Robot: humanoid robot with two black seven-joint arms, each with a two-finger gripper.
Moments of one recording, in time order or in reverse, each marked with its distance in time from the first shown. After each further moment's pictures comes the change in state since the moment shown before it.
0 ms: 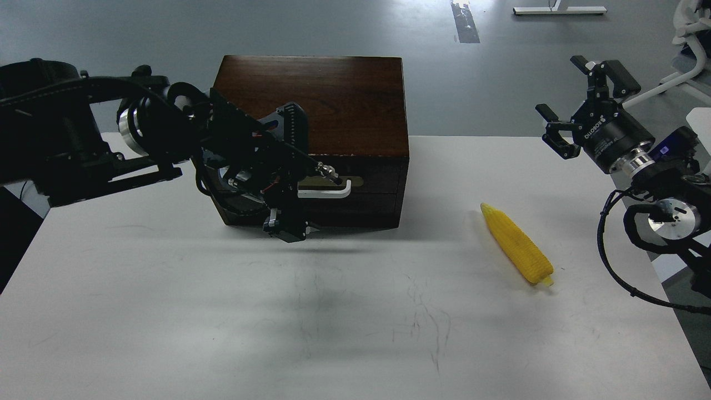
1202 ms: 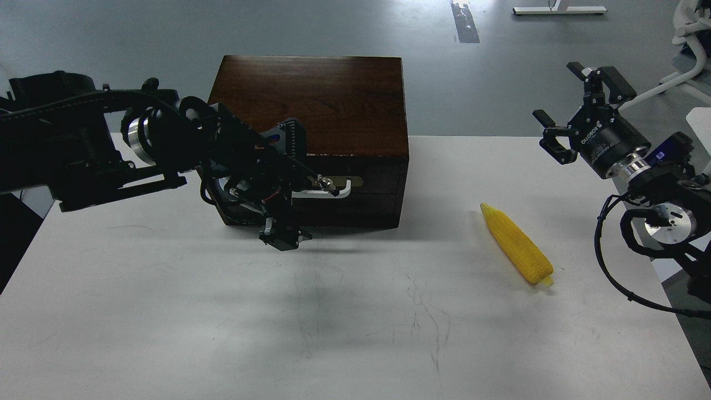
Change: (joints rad) left arm 0.014 -0.044 0.042 0.045 0.000 0.000 0.000; right arm -0.010 0.010 0.000 -0.003 -0.002 0.000 0.000
